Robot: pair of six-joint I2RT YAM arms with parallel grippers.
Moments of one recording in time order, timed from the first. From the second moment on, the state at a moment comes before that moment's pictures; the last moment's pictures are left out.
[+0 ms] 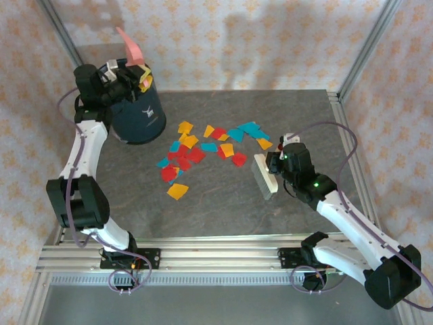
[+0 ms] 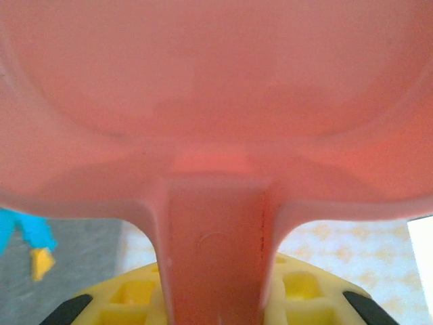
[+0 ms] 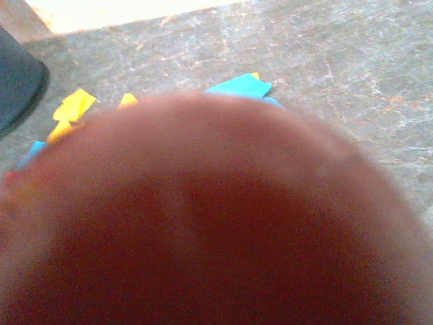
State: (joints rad) left arm 0.19 1.59 1.49 -0.03 0.88 -1.36; right arm 0.49 0.95 0.74 -0.35 0.16 0.41
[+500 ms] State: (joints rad) left arm 0.00 1.45 1.60 -1.00 0.52 -0.46; right arm 0.29 1.22 0.83 -0.06 -0.03 0.62
